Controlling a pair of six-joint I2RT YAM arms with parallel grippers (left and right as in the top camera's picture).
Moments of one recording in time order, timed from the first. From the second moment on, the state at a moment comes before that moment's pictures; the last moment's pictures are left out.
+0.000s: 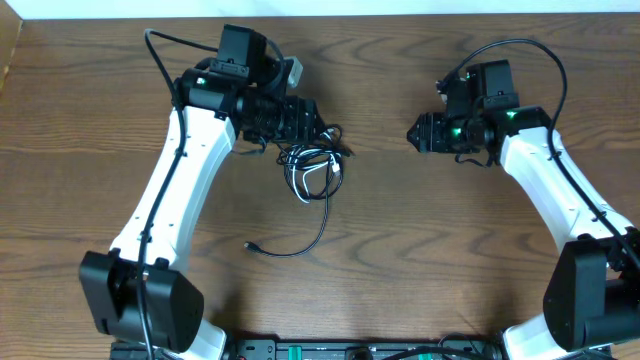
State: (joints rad) left arm -0.24 1.72 1.59 -1.06 0.43 -0.17; right arm 0.17 1.71 1.25 -0.62 -0.36 0.22
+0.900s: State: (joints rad) left arm -0.39 1.88 1.51 -0.89 0.10 -0.56; right arm 0.19 1.71 1.25 -0.58 -0.36 0.22
